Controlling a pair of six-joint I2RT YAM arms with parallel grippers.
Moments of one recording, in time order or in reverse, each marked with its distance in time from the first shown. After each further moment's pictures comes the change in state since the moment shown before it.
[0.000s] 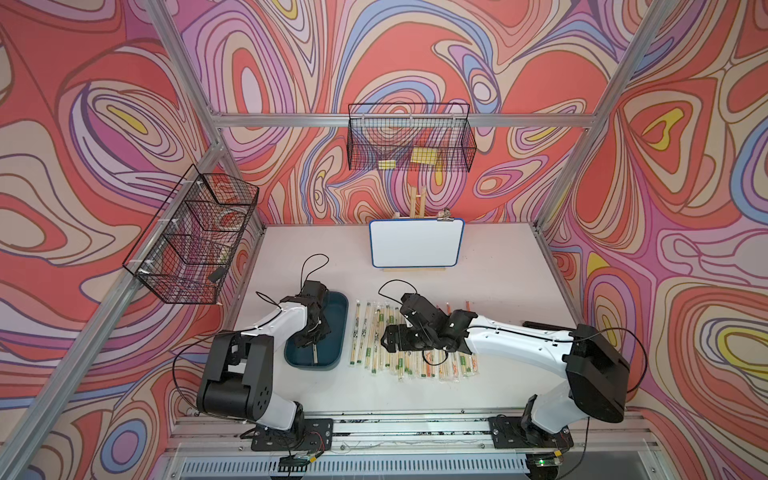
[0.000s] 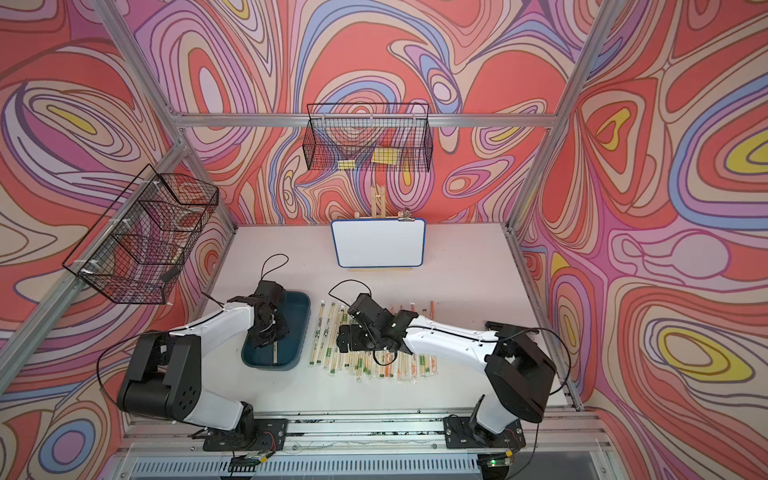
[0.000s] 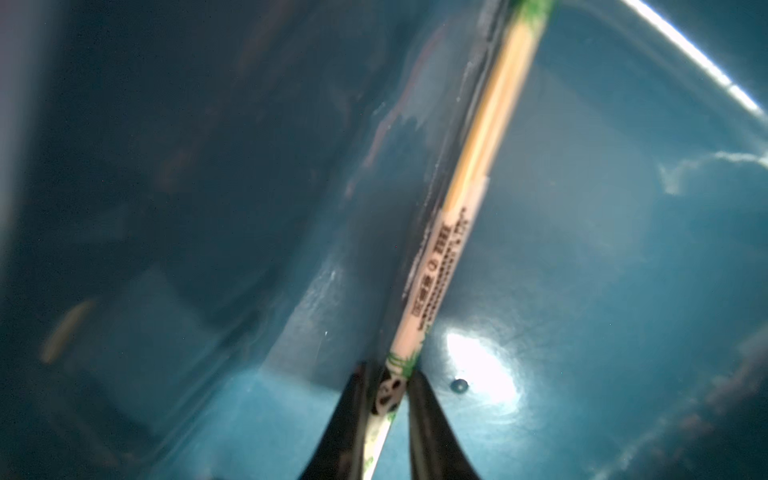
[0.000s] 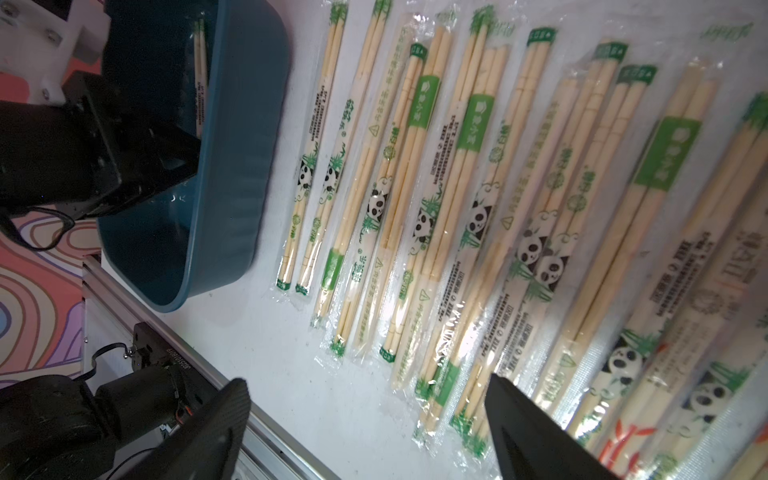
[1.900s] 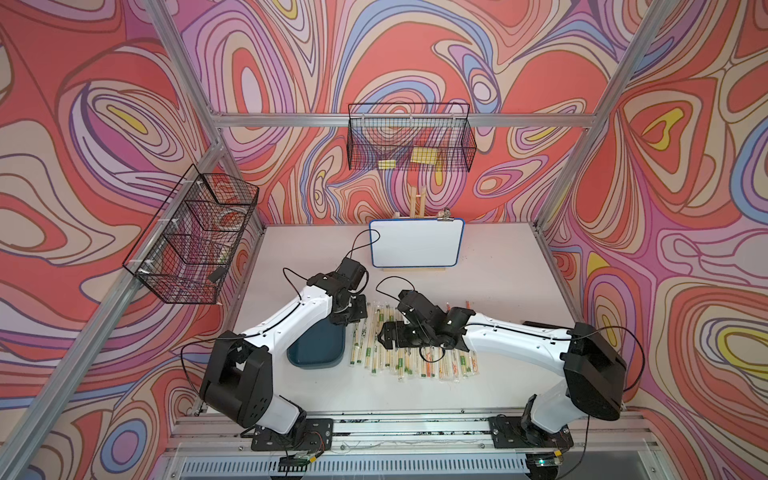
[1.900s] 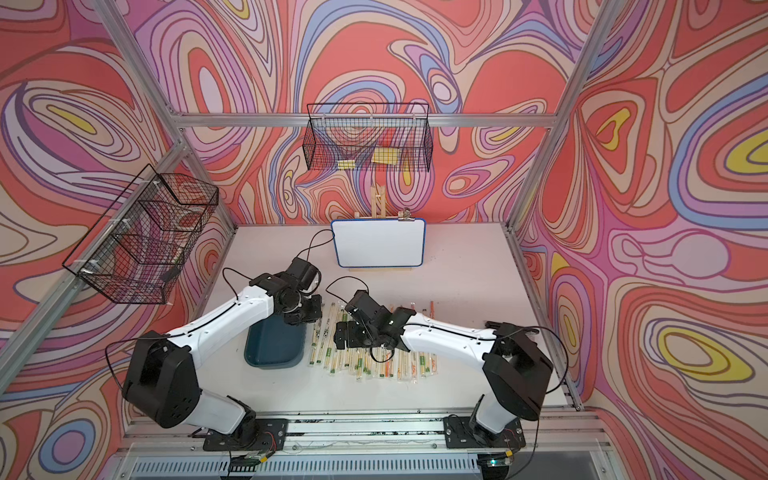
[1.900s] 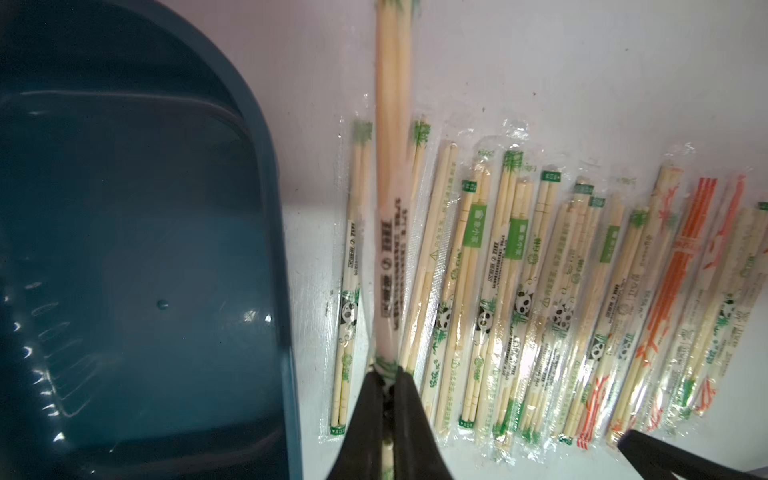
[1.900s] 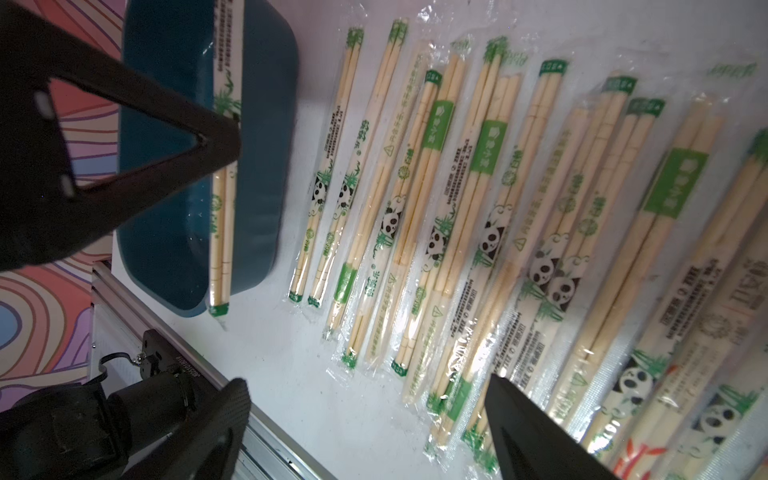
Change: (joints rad) left arm -0.328 0.015 0.335 -0.171 0.162 0.071; right arm 0.000 0.017 0.037 -0.002 0.010 -0.003
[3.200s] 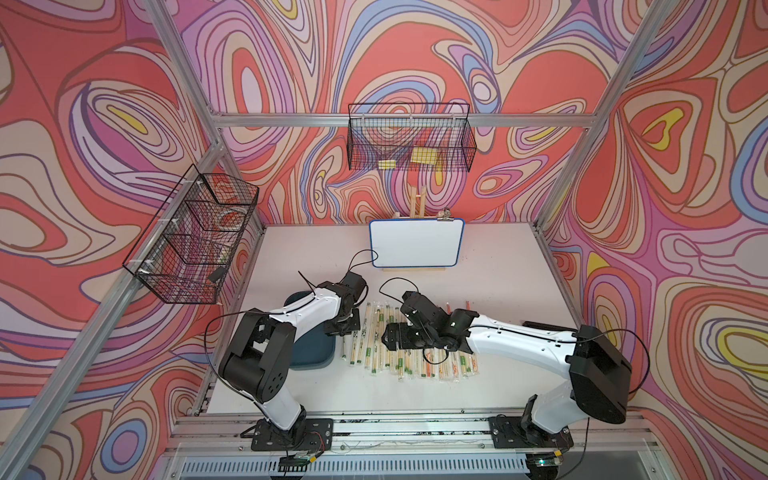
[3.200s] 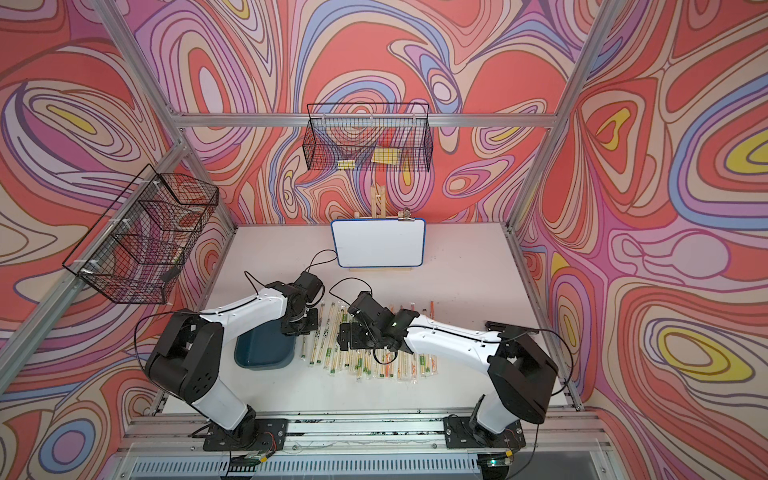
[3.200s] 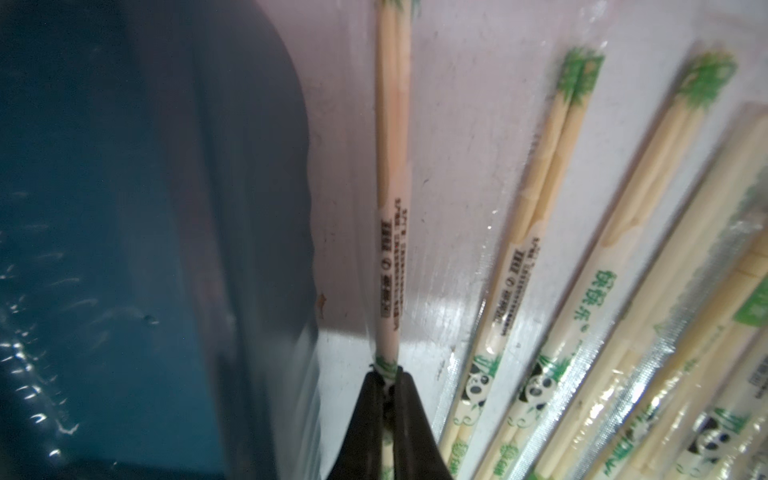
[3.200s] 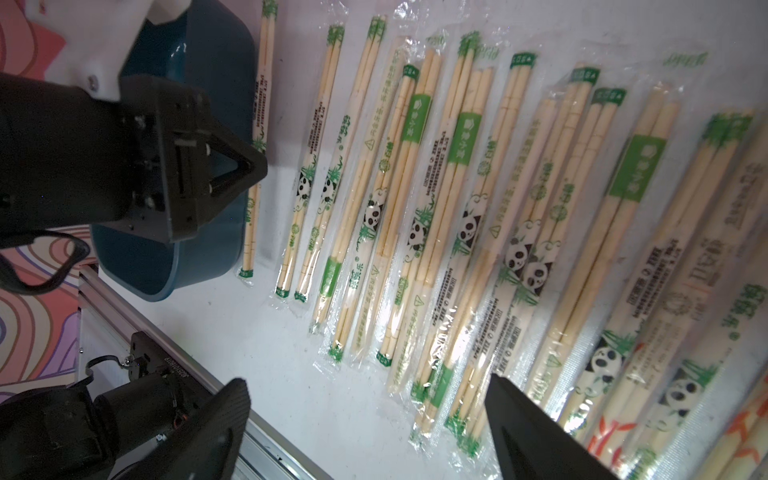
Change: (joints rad) left arm 0.025 0.134 -0.109 0.058 -0.148 0.002; right arm 0.000 -0.027 -0.026 -0.013 0.020 0.004
